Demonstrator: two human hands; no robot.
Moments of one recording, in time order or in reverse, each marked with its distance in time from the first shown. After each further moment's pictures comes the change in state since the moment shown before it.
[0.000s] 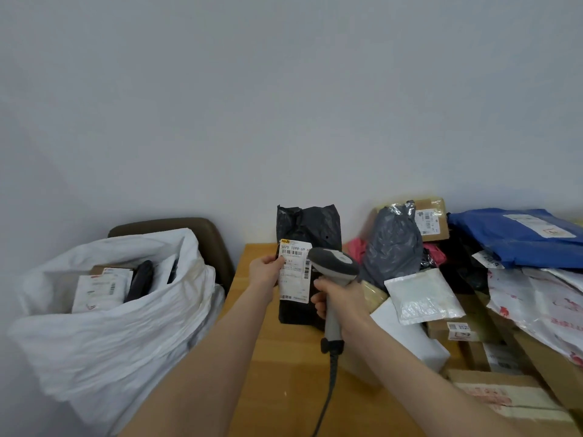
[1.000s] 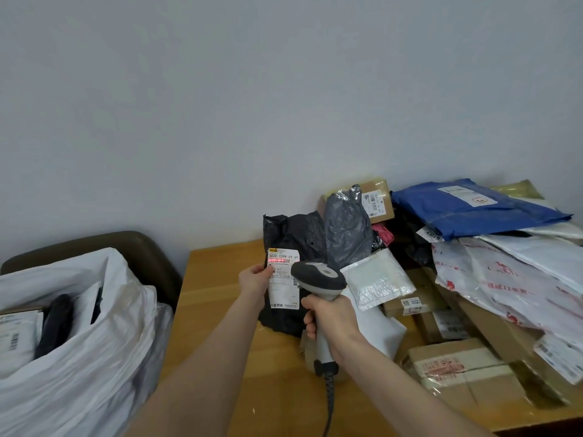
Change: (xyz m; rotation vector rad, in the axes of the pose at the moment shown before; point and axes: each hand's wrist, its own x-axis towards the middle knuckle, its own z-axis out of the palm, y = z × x) left_hand 0.033 -0.032 0.079 0.038 -0.115 -0.143; right_hand 0.016 0.010 -0.040 -0.019 0.176 0.125
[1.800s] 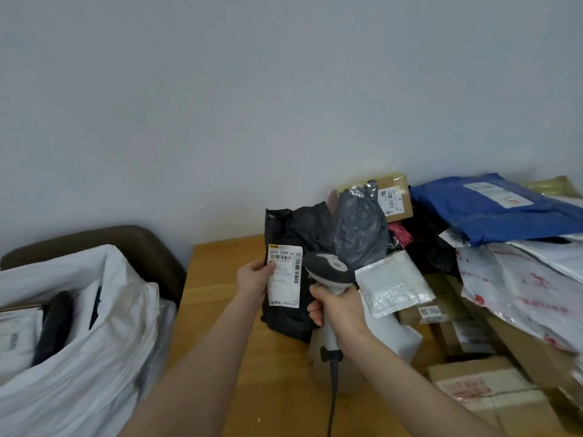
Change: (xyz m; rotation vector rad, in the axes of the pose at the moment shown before) left_hand 0.037 0.009 -0.007 0.027 -0.038 0.018; right_hand 0.059 -0.009 0.011 0.068 0.034 -0.050
